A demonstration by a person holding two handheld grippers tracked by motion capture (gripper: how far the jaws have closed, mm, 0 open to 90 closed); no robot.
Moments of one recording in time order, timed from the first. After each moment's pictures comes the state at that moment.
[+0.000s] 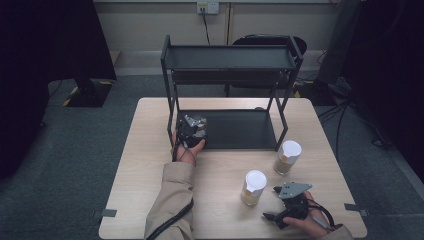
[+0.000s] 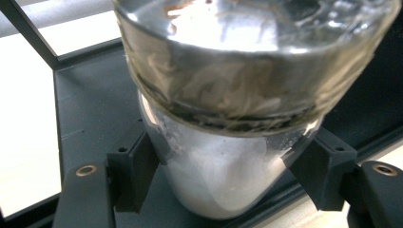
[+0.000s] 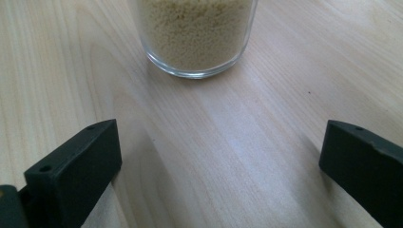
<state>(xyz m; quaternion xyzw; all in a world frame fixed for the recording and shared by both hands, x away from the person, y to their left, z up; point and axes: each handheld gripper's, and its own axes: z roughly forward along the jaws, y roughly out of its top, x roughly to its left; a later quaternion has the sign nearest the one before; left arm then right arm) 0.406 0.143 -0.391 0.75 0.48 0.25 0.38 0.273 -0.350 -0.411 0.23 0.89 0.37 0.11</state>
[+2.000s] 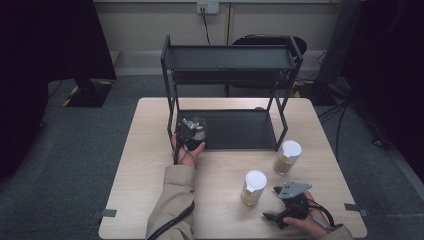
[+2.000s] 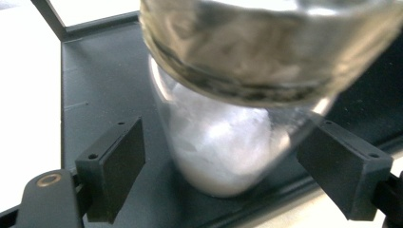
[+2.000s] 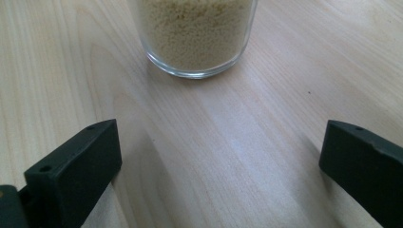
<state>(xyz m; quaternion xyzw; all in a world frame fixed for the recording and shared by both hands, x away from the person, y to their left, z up) 0.400 0.137 -0.402 0.74 0.51 0.25 0.37 0.274 -0.350 -0.411 0.23 0.89 0.37 0.11</state>
